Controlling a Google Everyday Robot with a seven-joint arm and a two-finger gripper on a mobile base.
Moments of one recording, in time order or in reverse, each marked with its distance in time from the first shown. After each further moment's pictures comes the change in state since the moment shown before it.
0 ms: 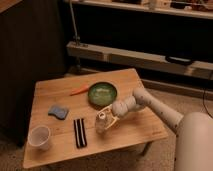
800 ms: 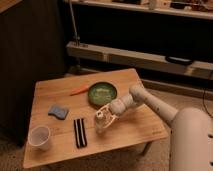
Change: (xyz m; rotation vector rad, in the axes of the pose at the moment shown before) arm -0.003 -0.004 -0.003 -0.074 0.045 0.067
